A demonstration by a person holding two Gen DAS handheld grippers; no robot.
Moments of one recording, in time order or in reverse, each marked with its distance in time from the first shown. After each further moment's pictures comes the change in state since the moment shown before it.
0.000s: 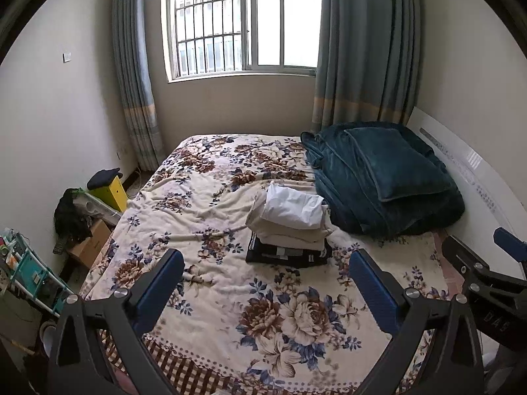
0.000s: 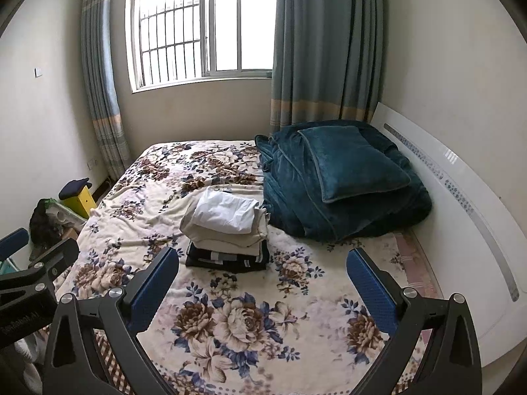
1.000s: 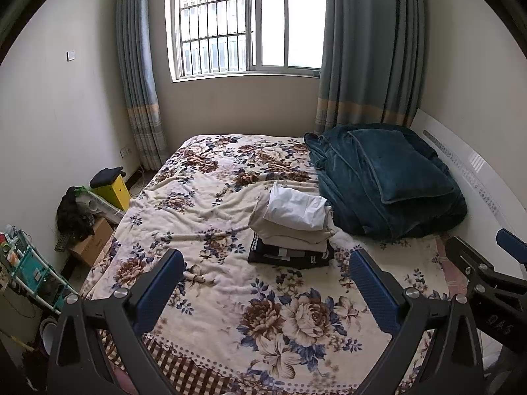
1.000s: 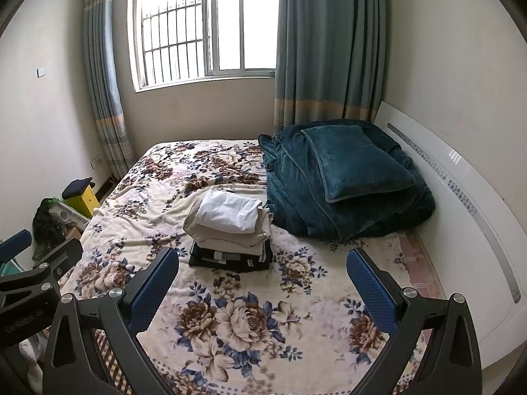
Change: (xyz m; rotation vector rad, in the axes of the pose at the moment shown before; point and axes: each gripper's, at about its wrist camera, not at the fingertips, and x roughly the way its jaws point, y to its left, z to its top) left arm -0.003 0.005 0.004 -0.016 -0.001 0.014; right arm 0.007 0.003 0.002 -0.002 0.002 0.012
